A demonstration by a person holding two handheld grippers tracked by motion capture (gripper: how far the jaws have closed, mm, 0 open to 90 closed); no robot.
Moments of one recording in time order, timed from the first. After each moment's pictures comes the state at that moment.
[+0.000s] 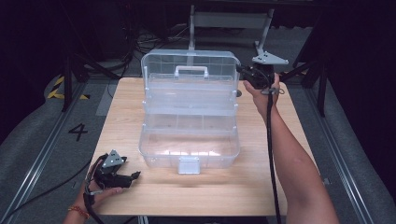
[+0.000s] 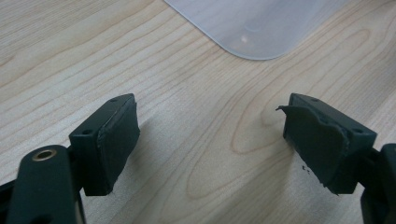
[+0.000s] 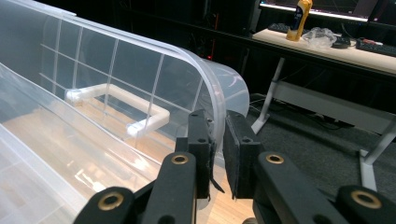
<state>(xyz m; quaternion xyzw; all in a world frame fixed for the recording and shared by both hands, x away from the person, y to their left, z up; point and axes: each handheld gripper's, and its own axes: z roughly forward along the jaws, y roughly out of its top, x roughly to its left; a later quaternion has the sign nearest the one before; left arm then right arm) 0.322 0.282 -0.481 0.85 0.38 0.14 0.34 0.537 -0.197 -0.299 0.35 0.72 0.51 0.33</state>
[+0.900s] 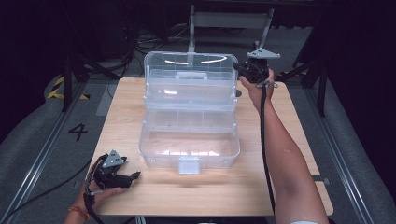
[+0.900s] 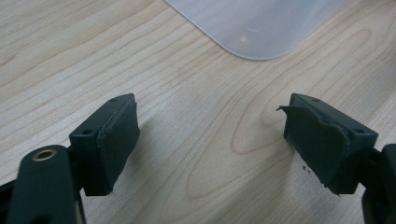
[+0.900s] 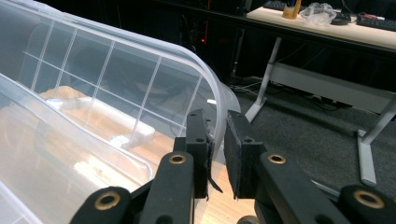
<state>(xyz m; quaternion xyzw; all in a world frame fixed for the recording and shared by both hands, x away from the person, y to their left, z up) 0.321 0.282 -0.482 0.85 0.38 0.14 0.34 0.574 -0.192 -0.312 0.38 0.72 0.48 0.31</state>
